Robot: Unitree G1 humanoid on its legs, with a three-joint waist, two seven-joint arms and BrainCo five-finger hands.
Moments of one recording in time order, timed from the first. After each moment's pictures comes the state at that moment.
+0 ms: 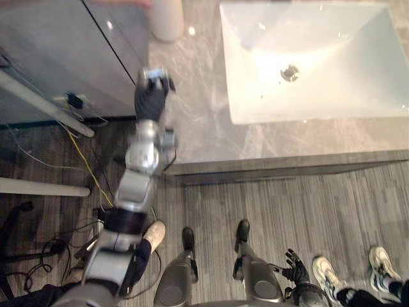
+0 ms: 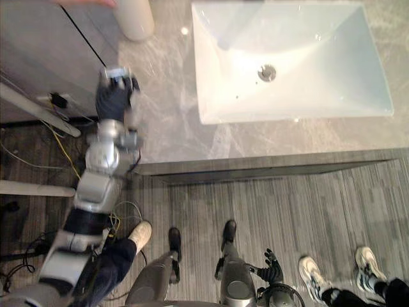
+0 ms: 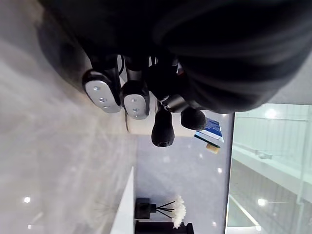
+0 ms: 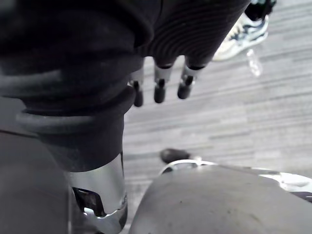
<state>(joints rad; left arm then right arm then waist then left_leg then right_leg) -0.37 0.27 -0.11 -0.05 -0.23 -0.11 0.24 0.23 -0.09 -0.06 0.71 0.03 -0.11 -0.08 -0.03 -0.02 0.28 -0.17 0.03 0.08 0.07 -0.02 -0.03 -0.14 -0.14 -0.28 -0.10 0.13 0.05</state>
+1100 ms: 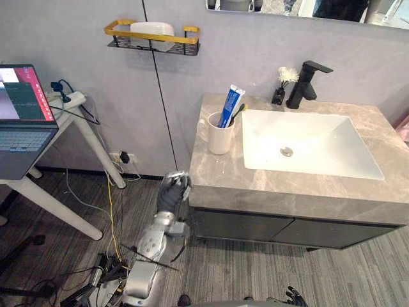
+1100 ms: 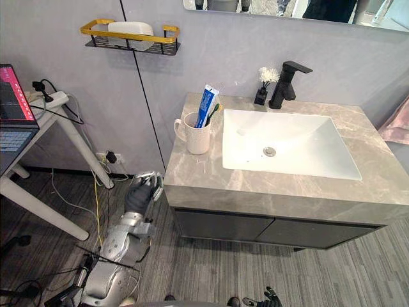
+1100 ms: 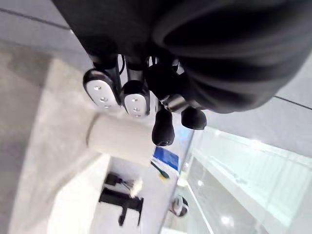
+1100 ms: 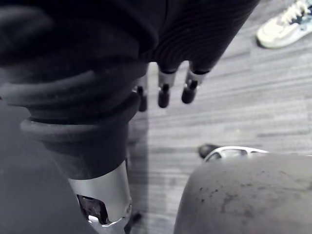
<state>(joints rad) 0.10 0.09 -0.26 -0.24 -0.33 -0.08 0.07 0.28 -0.07 -0.08 0.88 0.02 -0.08 -0.06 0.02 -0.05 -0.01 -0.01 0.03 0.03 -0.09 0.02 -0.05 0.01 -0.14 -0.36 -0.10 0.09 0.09</state>
